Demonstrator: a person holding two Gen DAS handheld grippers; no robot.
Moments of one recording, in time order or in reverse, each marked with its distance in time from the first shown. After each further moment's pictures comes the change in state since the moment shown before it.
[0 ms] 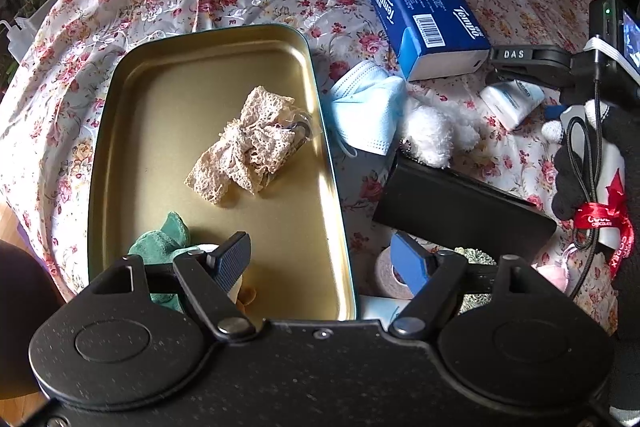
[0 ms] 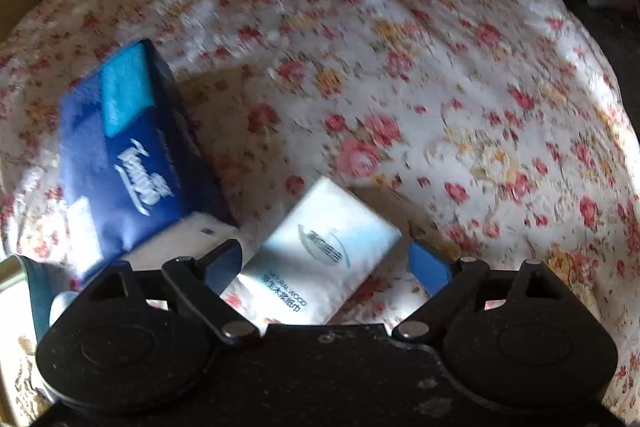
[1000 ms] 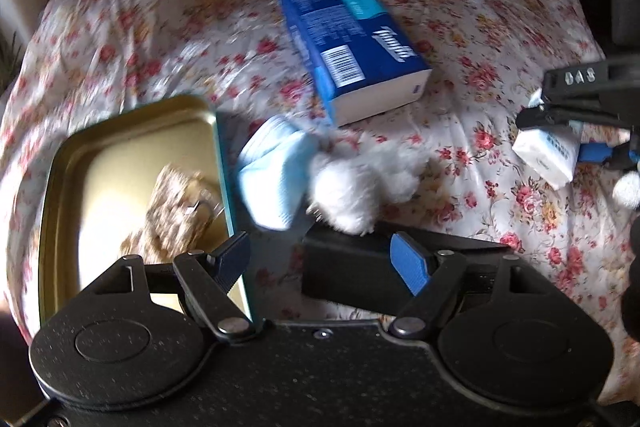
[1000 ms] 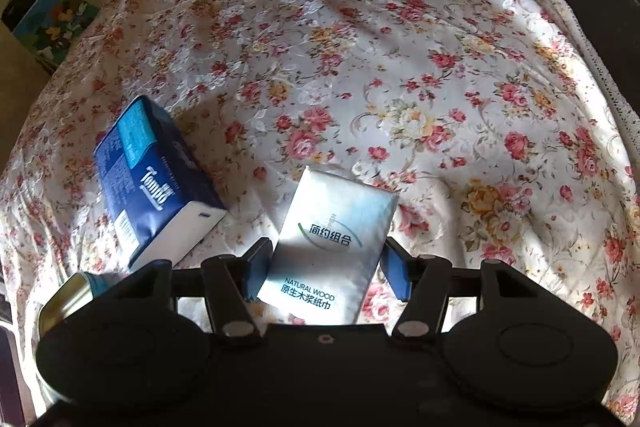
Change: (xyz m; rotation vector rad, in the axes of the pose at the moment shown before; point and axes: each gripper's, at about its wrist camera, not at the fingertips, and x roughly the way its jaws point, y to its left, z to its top) left arm 0.027 -0.082 0.018 0.166 -0.143 0.044; right arm -0.069 -0.077 -0.019 0.203 -0.003 0.139
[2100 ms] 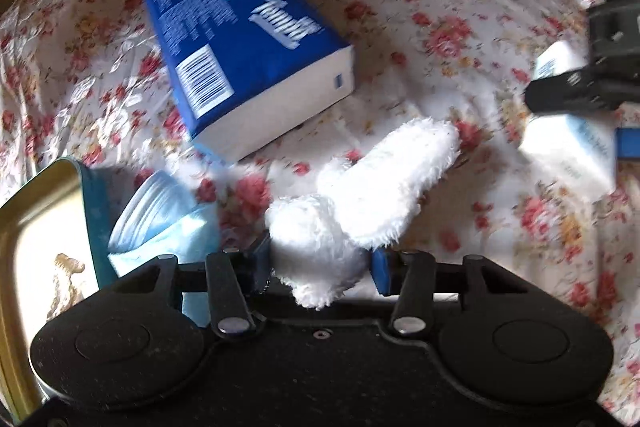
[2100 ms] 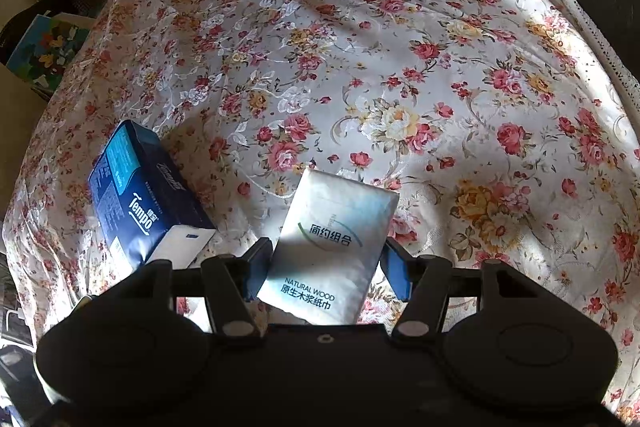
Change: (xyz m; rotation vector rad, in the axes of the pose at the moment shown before) left arm 0.080 -0.060 0.036 0.157 0.078 -0.028; right arm 0.014 -0.019 0.006 0.095 0.016 0.043
